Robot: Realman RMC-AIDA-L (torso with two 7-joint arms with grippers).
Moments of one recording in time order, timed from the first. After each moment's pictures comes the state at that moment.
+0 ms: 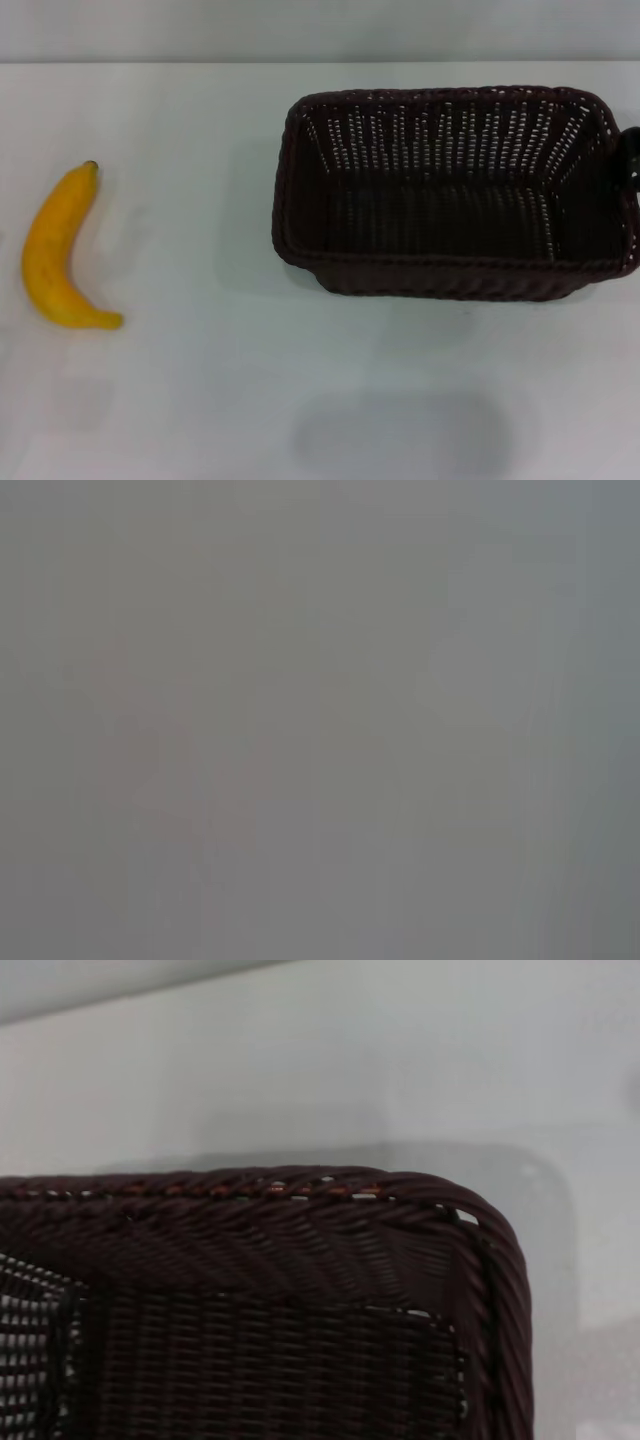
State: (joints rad) left arm -0.19 -2.07 0.30 0.33 -1.94 -1.54 2.46; right arm 0.84 2.02 -0.73 -1.18 0.35 1.79 -0.21
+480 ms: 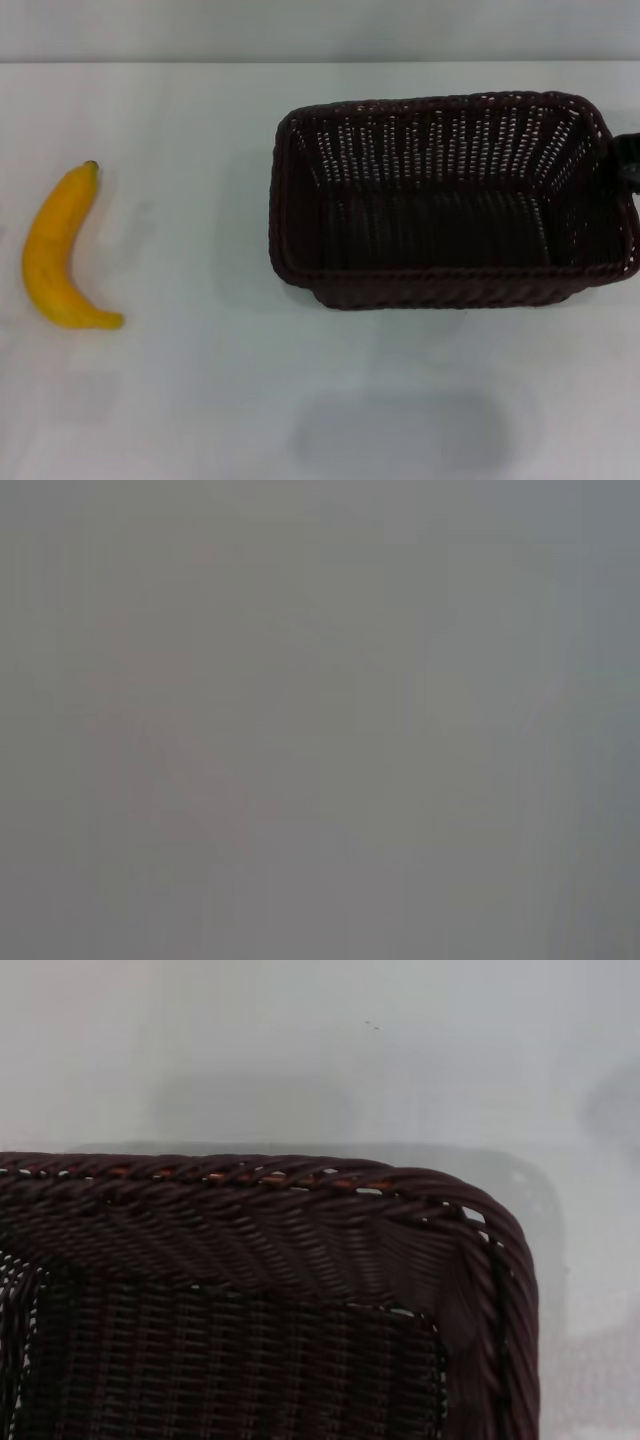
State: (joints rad) left arm -0.21 -2.07 0.30 0.34 -1.94 -1.53 2.46; right arm 0.84 2.01 -0.87 -1.18 0.38 1.77 -0.21
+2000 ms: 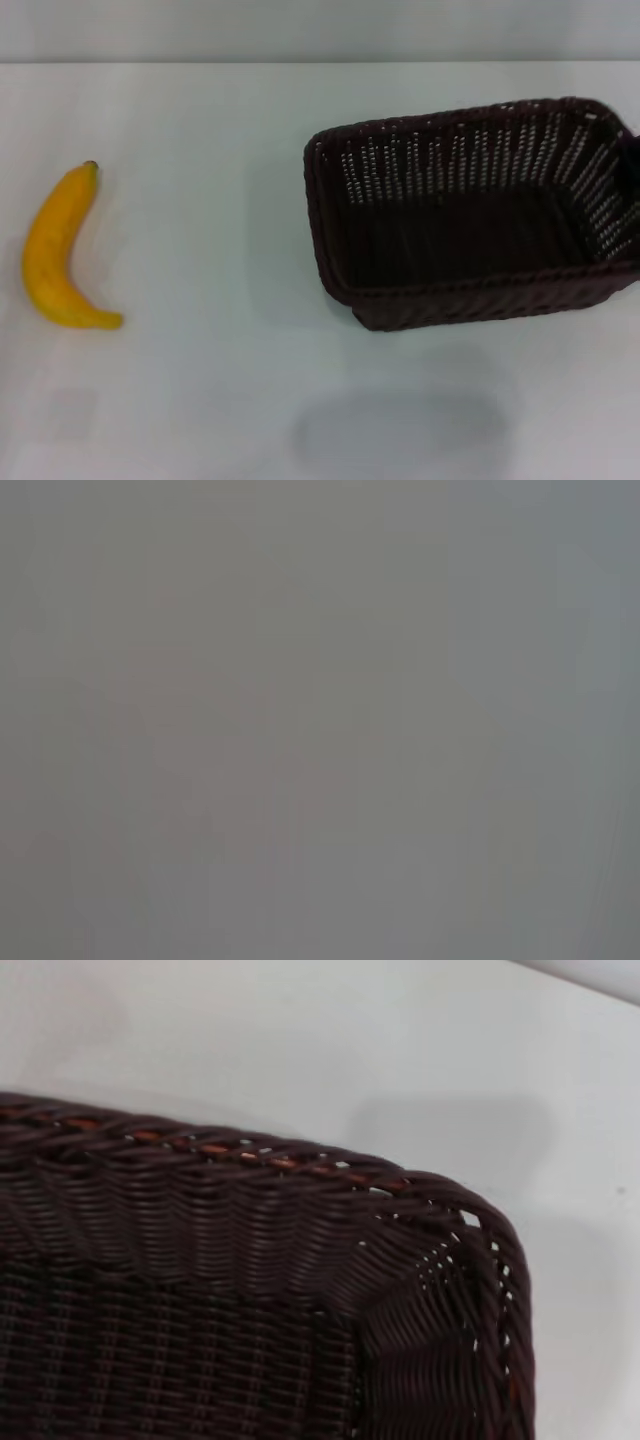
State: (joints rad) left arm -0.17 -2.08 0.30 0.32 -1.98 -1.51 2.46; right arm 0.87 2.03 -1.23 -1.31 0.17 1.80 -0.11
